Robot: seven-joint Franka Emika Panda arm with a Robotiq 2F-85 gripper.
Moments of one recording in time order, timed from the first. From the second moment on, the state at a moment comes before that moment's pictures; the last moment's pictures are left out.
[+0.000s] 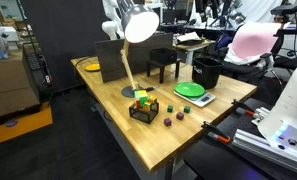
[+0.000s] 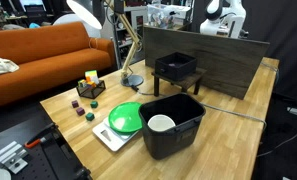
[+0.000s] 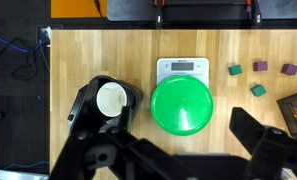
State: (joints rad) arm -0.05 -0.26 -0.02 -2.12 -0.17 1.60 -0.07
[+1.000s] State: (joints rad) arm 0.01 -0.49 -0.03 -2.25 0.01 1.68 -0.23
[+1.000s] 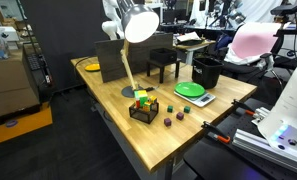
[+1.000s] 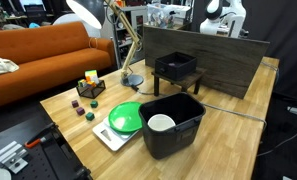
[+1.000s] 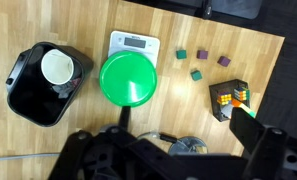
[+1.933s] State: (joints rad) arm 0.10 -0.54 0.04 -2.28 0.04 1.79 -0.20
